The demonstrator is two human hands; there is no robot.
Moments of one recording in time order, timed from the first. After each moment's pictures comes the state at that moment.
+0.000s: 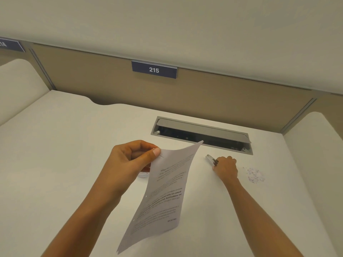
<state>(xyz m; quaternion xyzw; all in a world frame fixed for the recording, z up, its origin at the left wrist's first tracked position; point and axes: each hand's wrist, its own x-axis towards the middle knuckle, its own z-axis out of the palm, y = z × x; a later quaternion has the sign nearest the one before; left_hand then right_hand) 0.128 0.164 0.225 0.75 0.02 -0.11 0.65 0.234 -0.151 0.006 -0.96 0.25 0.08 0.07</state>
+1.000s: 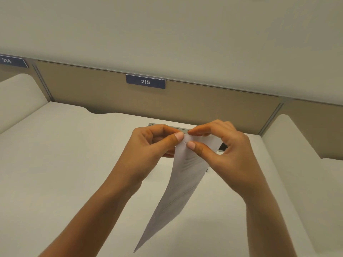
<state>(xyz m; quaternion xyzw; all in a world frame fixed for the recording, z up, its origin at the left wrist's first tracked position) 0.065 0.117 0.290 0.69 -0.12 -0.07 0.71 0.035 -0.054 0.291 -0.88 -0.09 -0.20 0.41</state>
